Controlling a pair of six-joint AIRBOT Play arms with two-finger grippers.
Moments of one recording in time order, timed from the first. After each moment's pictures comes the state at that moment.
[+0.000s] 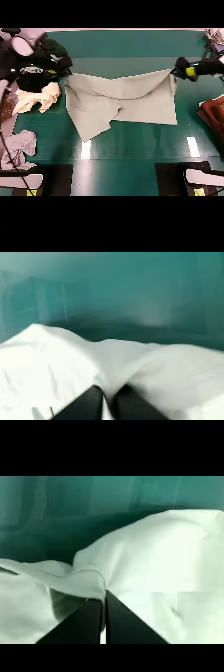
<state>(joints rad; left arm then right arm) -0.13 -1.50 1.57 1.23 -1.10 -1.90 -0.13 -1.40 1.37 -1.00 1.00 1.63</state>
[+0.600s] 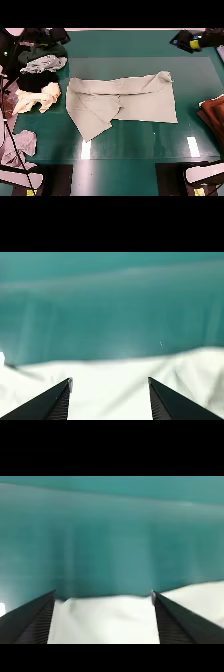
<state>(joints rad) -0.13 -1.57 1.96 1.41 -1.09 -1.75 -0.16 -1.62 1.90 -1.04 1.21 1.50</state>
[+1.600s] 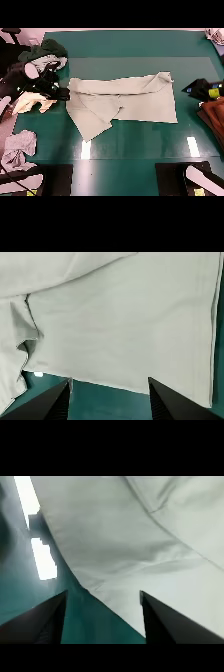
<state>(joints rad) -0.09 -1.34 1.20 1.35 -1.15 -1.52 -0.45 -1.07 1.04 -0.90 1.37 1.33</state>
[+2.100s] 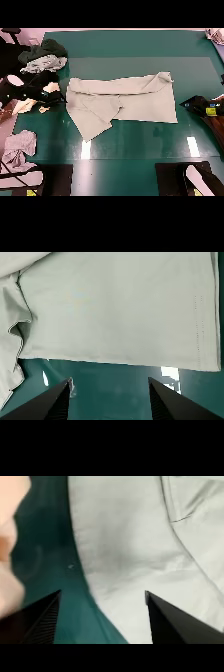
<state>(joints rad) 0.16 -1.41 1.06 0.98 -1.12 -1.29 -0.52 -0.85 0.77 -0.87 1.34 1.30</state>
